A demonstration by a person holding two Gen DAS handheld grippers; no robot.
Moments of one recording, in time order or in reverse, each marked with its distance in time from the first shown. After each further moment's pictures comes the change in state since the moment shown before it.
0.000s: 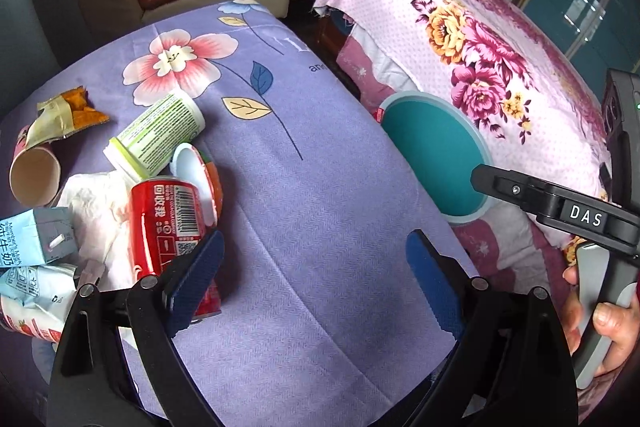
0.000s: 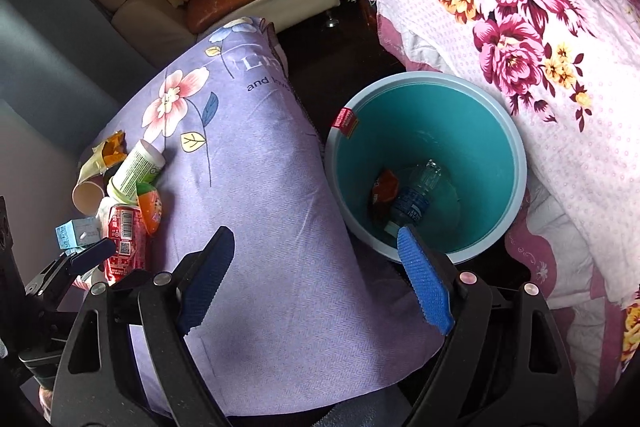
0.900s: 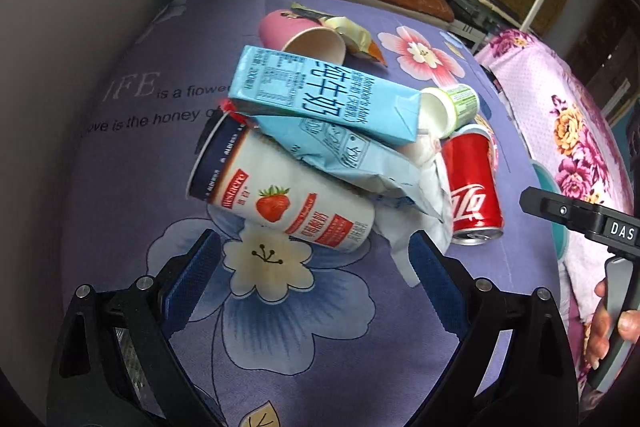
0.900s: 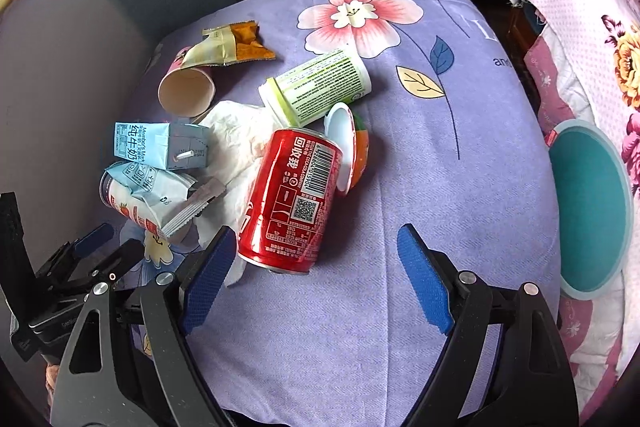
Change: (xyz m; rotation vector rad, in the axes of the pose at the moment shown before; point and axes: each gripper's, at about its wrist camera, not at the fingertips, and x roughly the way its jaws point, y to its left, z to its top) left arm -0.079 0.201 -0.110 -0.464 -0.082 0.210; right arm 0.058 0.200 -0.027 -0.361 0.185 0.133
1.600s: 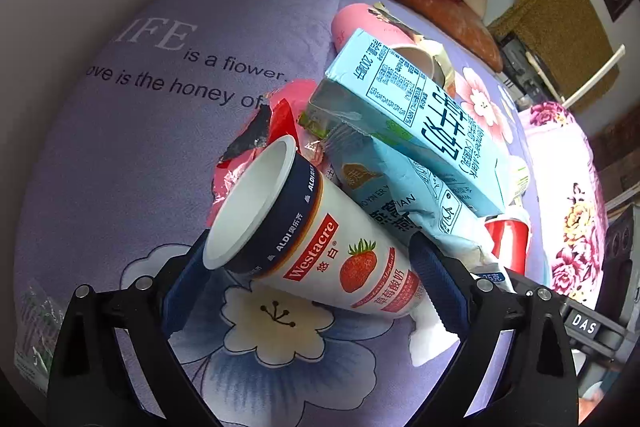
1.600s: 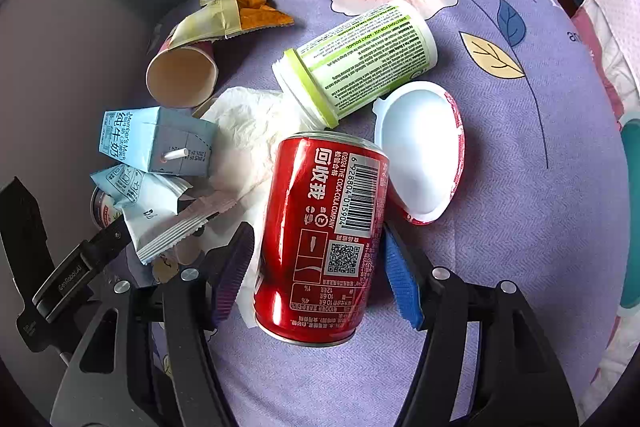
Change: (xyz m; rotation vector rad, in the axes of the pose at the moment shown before) left arm 0.047 0.027 0.029 -0.286 0.033 -0.022; right arm 0.066 0.012 0.022 0.047 0.125 0.093
